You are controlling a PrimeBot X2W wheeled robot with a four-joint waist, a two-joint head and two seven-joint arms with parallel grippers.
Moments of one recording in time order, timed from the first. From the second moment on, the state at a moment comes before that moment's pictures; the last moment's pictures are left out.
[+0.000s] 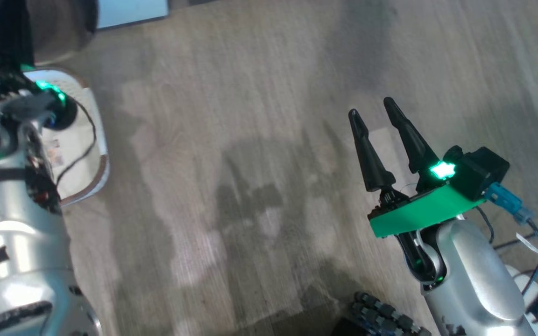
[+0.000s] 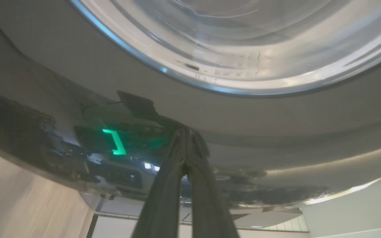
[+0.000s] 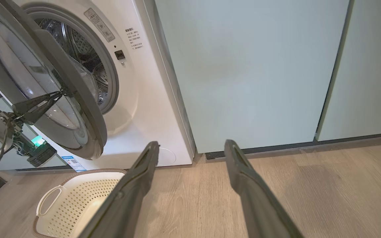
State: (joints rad) left arm -0.84 0.04 0.38 0.60 -1.61 -0.13 0.32; right arm -0.32 -0.06 0.26 0.15 0.39 0.13 -0.26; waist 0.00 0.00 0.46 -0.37
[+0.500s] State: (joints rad) left arm -1.04 0.10 0.42 0.71 -1.53 -0.13 0.12; right arm -0.31 -0.06 0.24 0.13 0.46 0.13 -0.26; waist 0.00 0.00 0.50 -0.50
